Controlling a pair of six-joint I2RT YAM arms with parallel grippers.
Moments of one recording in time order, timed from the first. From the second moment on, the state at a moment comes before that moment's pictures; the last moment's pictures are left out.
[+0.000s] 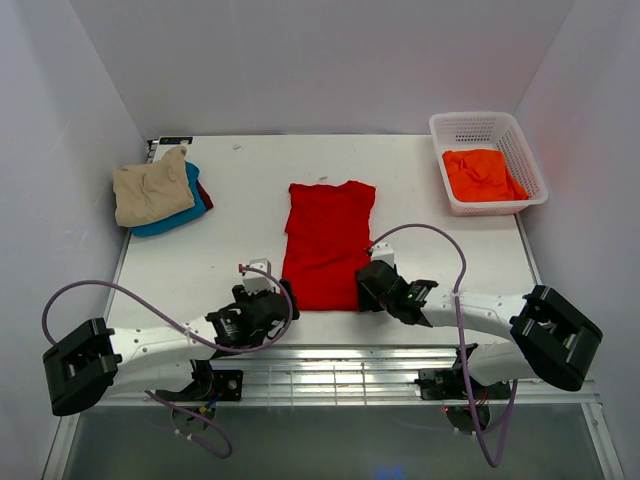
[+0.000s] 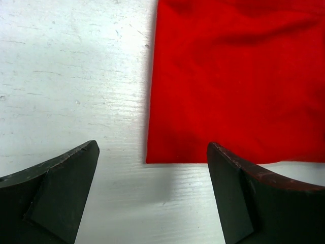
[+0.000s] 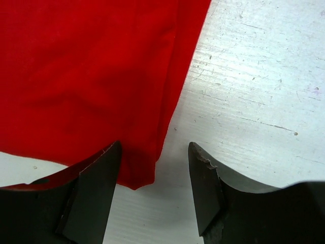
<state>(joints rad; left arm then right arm) -1.10 1.05 0.35 -0.12 -0.73 -0.93 0.96 1.32 0.55 -0.15 0.38 0.58</state>
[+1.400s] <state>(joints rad) -1.00 1.21 0.31 0.13 -0.52 -0.94 1.06 1.36 0.53 -0.06 0.38 0.67</state>
